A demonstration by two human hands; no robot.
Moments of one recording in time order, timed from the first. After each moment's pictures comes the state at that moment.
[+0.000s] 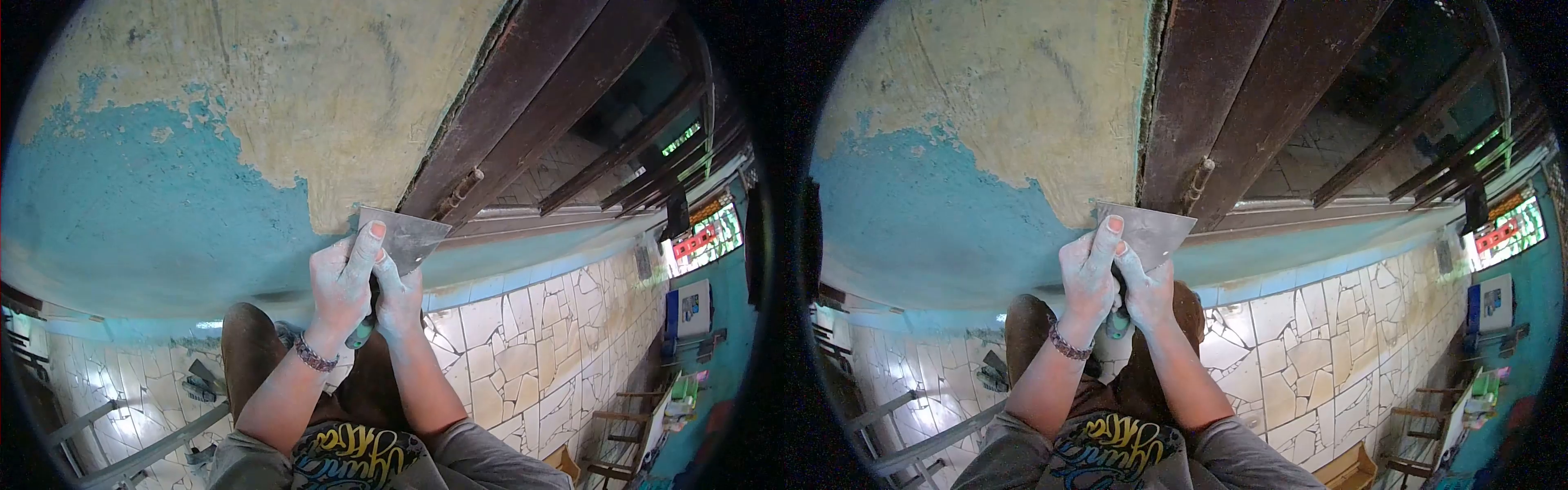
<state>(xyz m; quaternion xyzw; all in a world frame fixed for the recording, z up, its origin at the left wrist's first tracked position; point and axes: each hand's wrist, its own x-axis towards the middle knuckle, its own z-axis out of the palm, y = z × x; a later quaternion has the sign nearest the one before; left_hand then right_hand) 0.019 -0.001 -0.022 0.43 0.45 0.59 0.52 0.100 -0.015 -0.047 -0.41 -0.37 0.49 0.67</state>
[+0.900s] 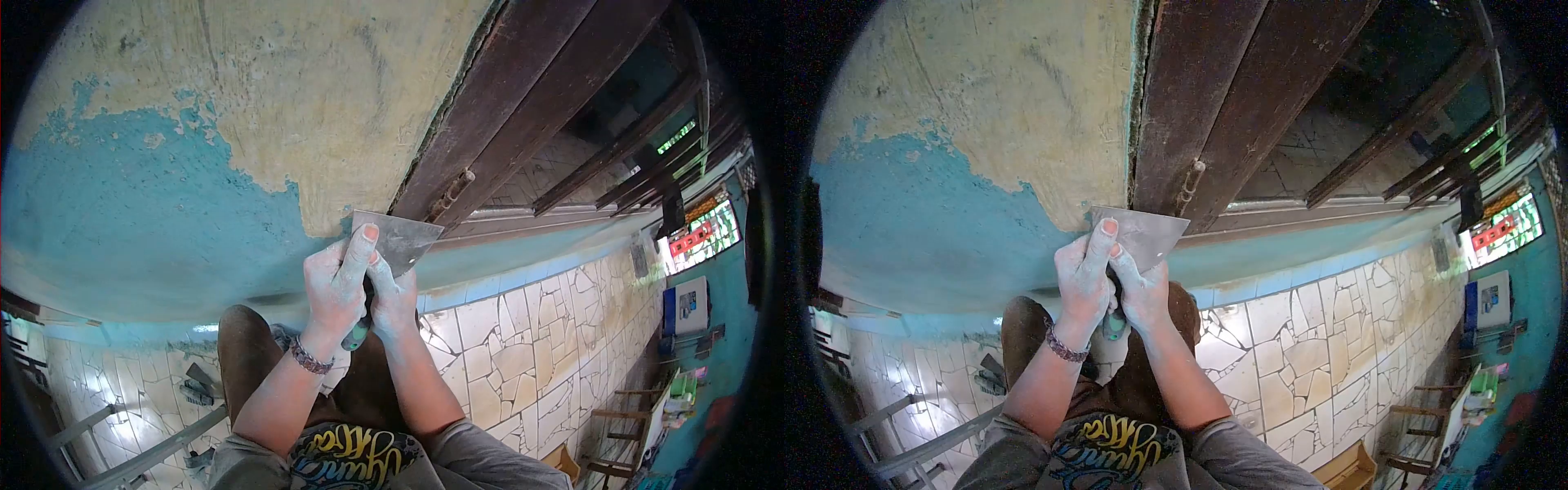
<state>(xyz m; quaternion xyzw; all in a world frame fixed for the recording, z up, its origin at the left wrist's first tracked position) 0.020 -0.001 -0.017 0.41 0.46 0.59 0.52 0.100 -0.012 -0.045 -0.40 -0.37 0.51 0.67</state>
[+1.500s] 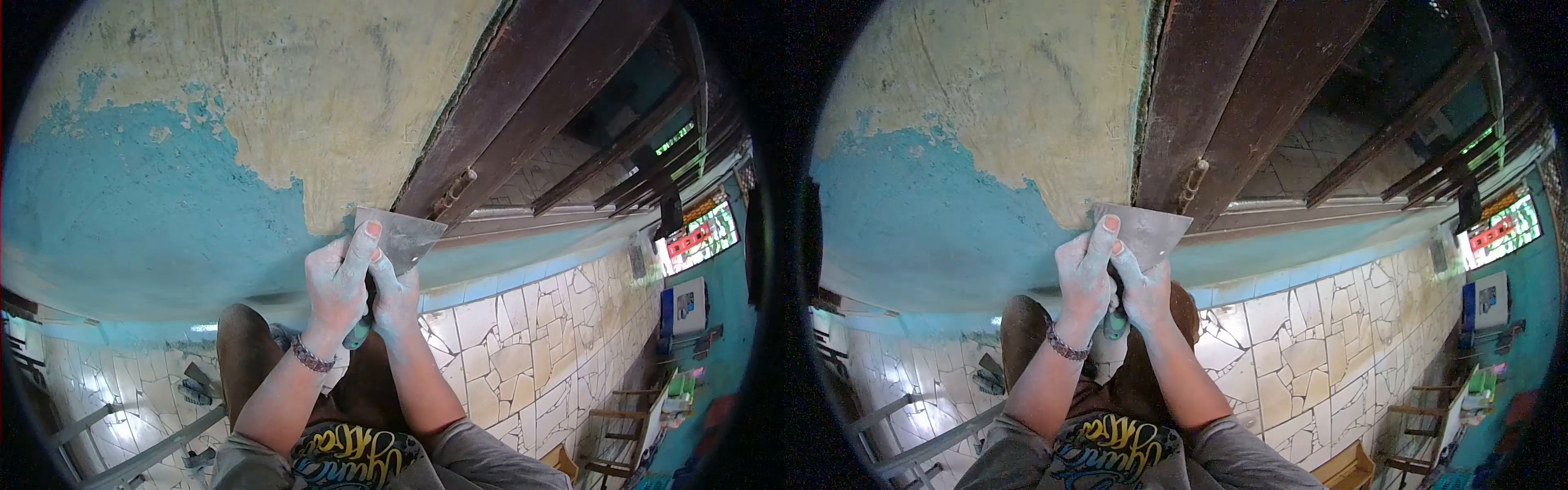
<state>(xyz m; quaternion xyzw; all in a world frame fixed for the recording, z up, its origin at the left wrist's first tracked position) 0.020 -0.002 -0.015 0.41 0.45 0.59 0.53 0.099 -0.014 -0.040 -0.41 -0.37 0.50 0.67</state>
